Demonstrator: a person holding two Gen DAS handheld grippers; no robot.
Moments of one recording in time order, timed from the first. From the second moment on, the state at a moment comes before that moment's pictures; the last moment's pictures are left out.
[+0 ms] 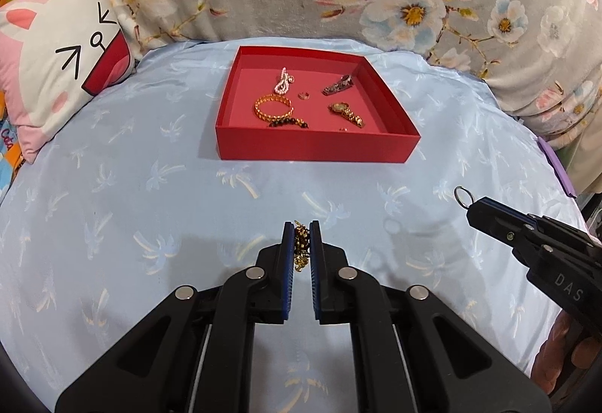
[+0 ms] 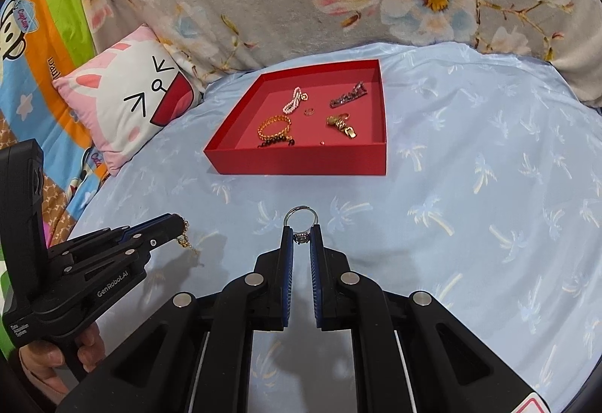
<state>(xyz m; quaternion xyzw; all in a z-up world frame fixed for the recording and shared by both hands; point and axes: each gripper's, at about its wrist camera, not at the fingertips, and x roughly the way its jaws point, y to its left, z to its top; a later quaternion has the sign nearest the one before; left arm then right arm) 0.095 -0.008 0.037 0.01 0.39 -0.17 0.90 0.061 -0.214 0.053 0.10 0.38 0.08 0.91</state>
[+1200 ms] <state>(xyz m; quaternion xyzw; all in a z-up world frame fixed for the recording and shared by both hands) 0.280 -0.041 0.054 0.01 0.36 -0.14 0.92 0.249 -0.210 0.065 0.07 0.37 0.07 0.93</state>
